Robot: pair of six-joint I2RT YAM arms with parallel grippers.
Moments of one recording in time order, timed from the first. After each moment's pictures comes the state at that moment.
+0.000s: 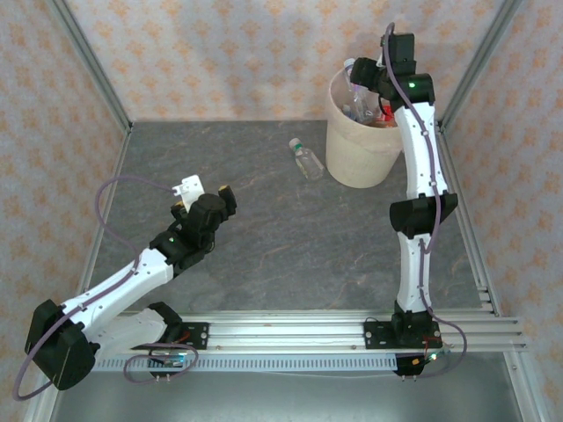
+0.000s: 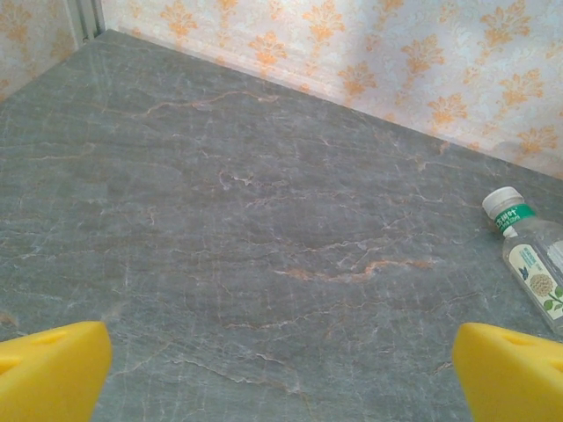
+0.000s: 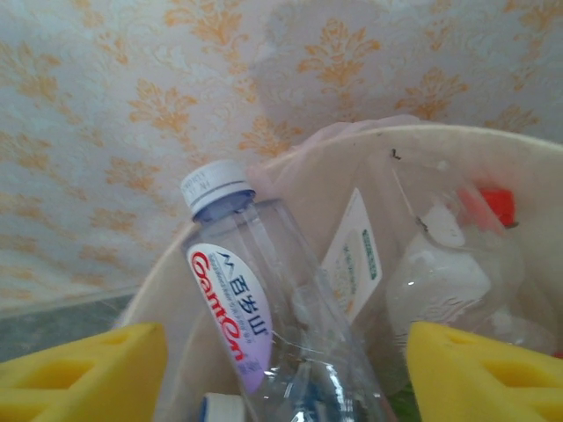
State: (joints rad) left arm -0.58 1.02 0.70 -0.25 -0.73 -0.65; right arm 0.16 2.26 2.78 -1.04 0.06 0.31
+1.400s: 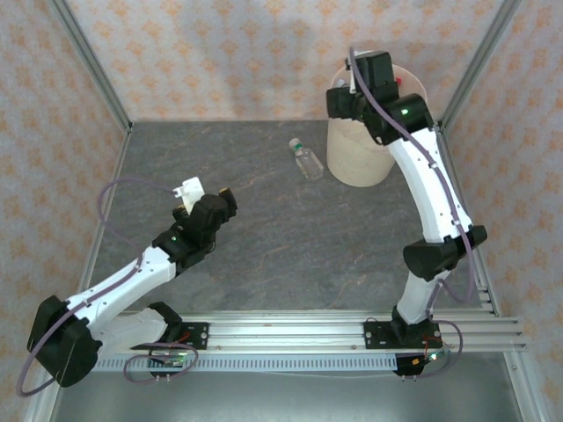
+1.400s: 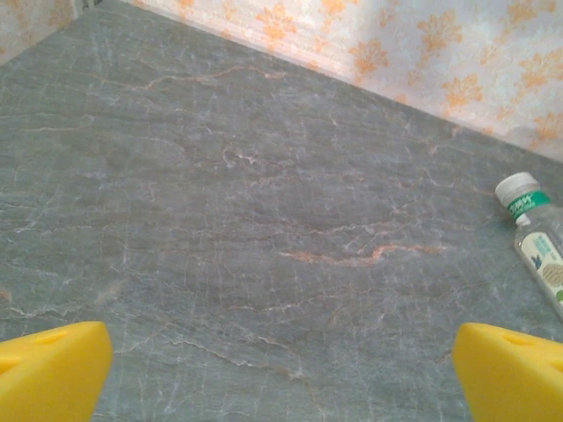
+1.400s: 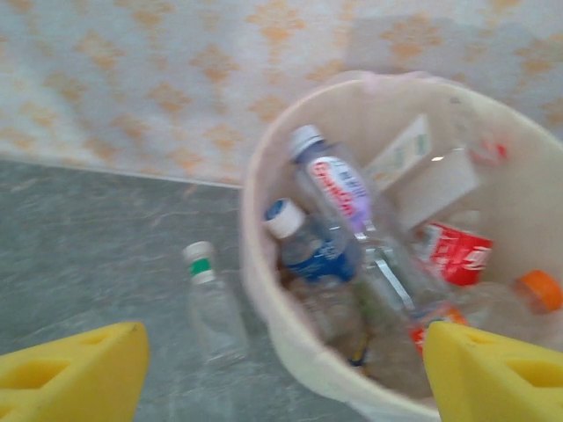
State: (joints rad) left arm -0.56 1.04 0.68 -0.26 -0.71 -0.70; right arm 0.44 1.79 2.28 -1.07 0.29 0.11
